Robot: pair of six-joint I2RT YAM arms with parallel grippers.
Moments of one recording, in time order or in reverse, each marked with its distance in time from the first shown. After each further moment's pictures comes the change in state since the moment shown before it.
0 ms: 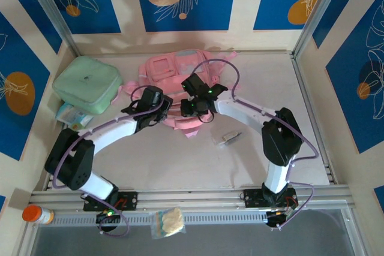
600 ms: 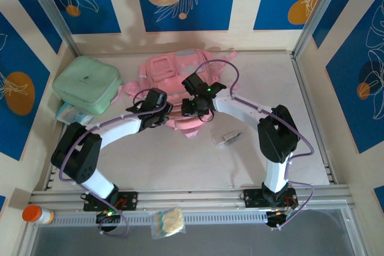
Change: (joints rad) left arm -0.011 0.053 -0.008 -0.031 -0.020 -0.046; right arm -0.026 0.024 0.004 -0.025 -0.001 0.039
